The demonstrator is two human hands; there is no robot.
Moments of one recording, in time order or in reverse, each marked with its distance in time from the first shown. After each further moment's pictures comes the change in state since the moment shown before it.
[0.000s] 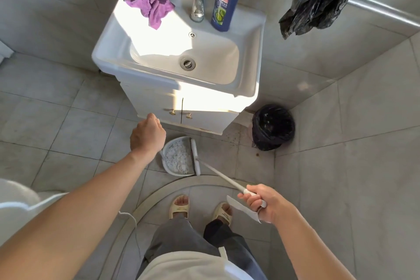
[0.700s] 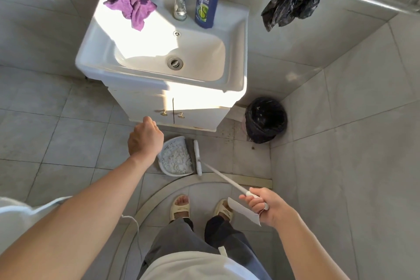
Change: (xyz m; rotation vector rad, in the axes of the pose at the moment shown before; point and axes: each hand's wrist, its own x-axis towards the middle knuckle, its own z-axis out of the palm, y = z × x) left_hand -0.005 0.007 0.010 0.008 0.024 0.054; right_hand -0.001 0.025 -0.023 0.197 -0.045 -0.009
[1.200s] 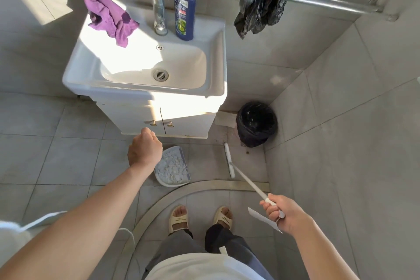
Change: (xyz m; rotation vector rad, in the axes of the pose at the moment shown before) left_hand -0.030 0.032 -0.003 -0.065 -0.054 -0.030; right_hand -0.009 -0.003 -0.080 0.012 0.141 -0.197
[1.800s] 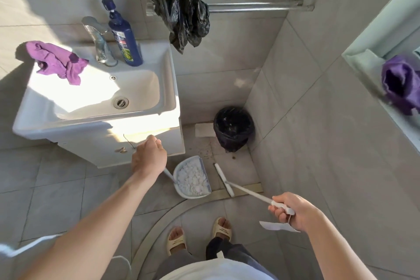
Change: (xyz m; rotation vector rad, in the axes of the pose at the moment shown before) left_hand -0.066 0.126 0.014 0.076 -0.048 0.264; right_hand -0.017 -0.026 -0.112 -0.114 0.007 -0.058
